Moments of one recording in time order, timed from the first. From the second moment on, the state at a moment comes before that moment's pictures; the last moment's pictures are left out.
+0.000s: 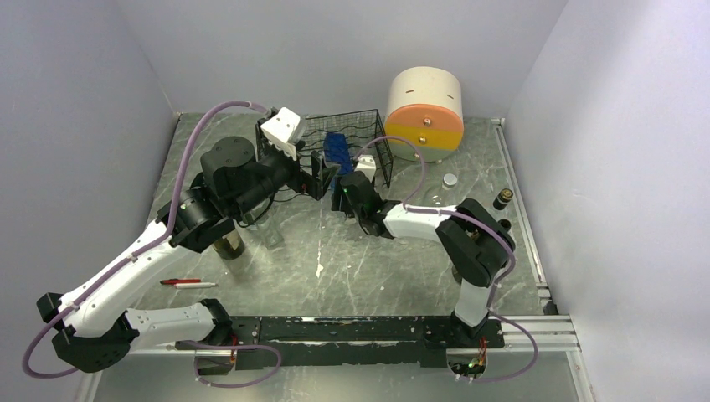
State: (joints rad) left arm -0.89 1.09 1.37 -0.37 -0.17 -0.10; right arm 0.79 1.79 0.98 0.24 0.38 0.54
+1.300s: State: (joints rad) left arm -0.89 1.04 1.37 -0.41 -0.18 -0.15; right arm 0.75 1.31 0.92 0.13 0.18 0.53
